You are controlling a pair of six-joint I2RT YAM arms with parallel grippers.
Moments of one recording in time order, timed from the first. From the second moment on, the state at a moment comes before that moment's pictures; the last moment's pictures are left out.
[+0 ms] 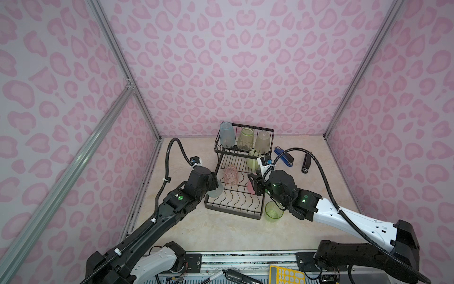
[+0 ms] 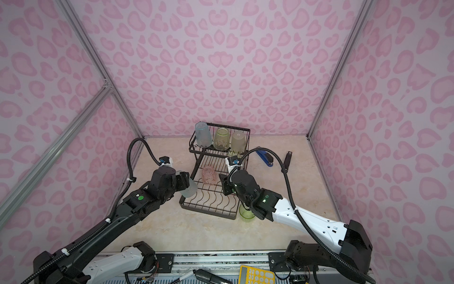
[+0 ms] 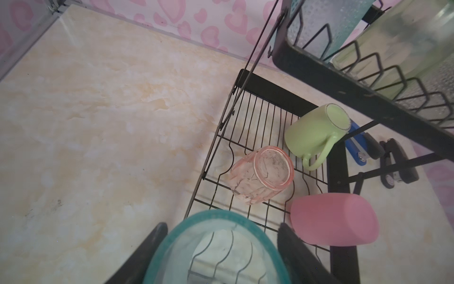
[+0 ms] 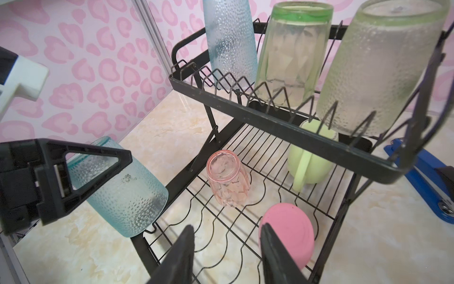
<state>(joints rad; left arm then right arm) -0.63 1.05 0.85 -0.45 -0.41 -0.61 0.93 1.19 0.91 -0.12 0.33 0.37</state>
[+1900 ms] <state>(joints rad) -0.82 1.28 0.58 0.00 -0.69 -0.48 0.92 1.05 0.69 -0.01 0.39 0.40</state>
